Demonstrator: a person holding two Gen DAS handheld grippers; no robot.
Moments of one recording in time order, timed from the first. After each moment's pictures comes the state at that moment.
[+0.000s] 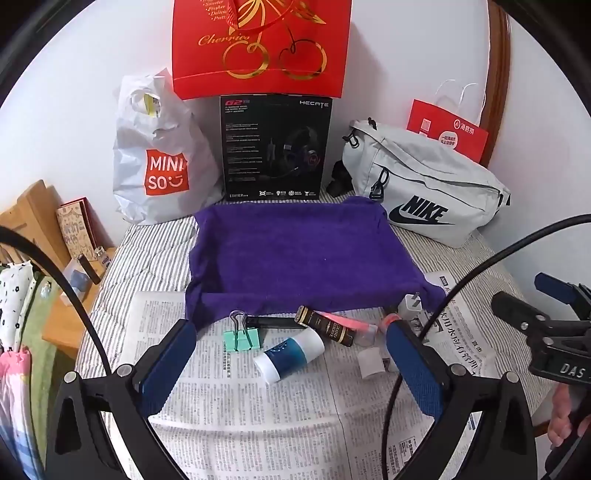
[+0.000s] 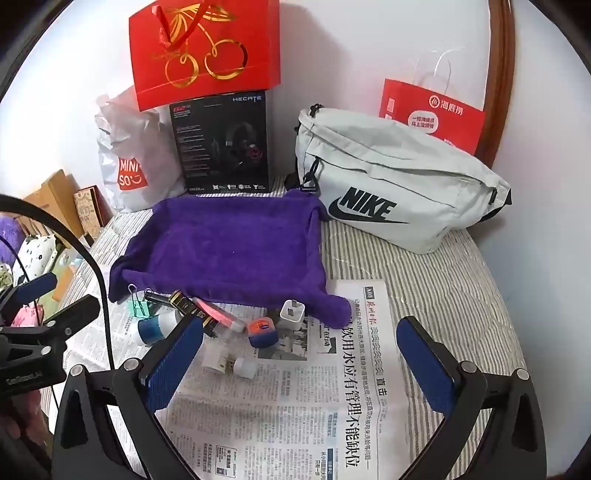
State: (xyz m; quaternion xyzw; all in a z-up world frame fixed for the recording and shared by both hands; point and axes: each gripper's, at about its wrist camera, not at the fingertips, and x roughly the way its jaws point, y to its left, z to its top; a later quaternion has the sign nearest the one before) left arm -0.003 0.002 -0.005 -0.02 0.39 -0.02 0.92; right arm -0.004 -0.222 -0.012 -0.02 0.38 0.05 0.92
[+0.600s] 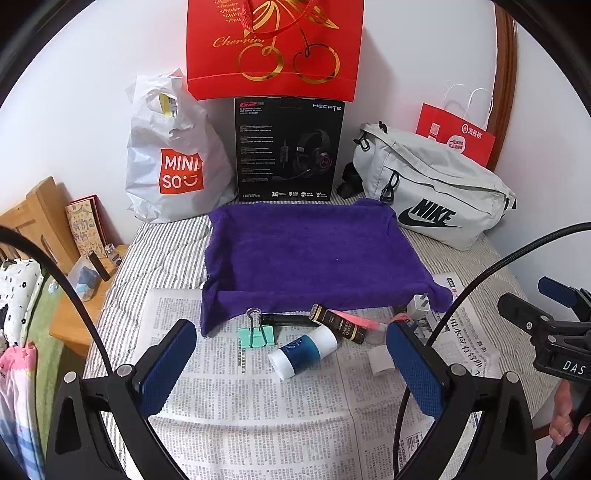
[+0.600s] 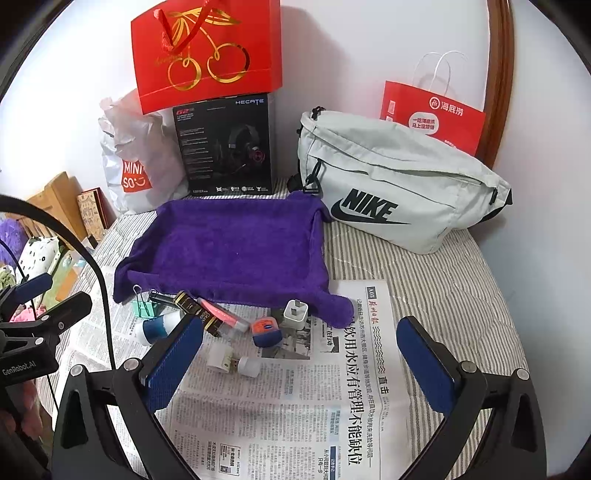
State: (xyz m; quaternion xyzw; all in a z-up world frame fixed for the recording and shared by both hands) left arm -0.013 0.014 -0.003 -0.02 0.38 0.00 0.92; right arm -0.010 -0.223 -0.012 -0.02 0.38 0.05 0.92
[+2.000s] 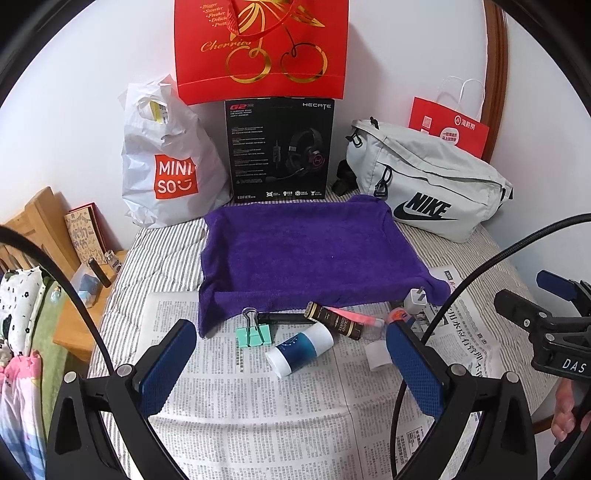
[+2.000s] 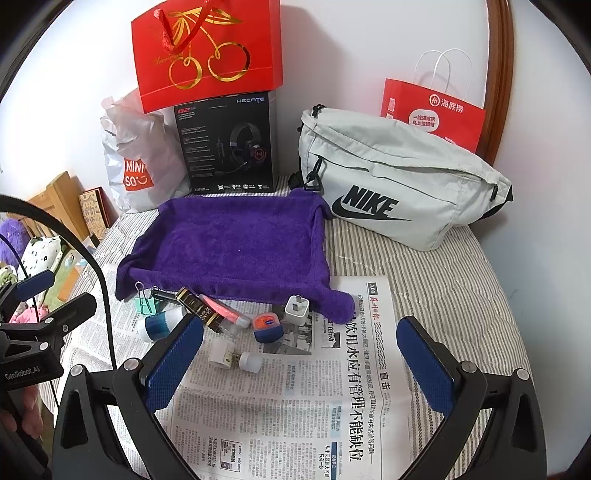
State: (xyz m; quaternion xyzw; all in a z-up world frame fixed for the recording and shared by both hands) left arm -0.016 0.006 -0.005 0.00 0.38 -0.01 0.92; right arm -0.012 -0.223 -0.012 -0.02 0.38 0.06 0.92
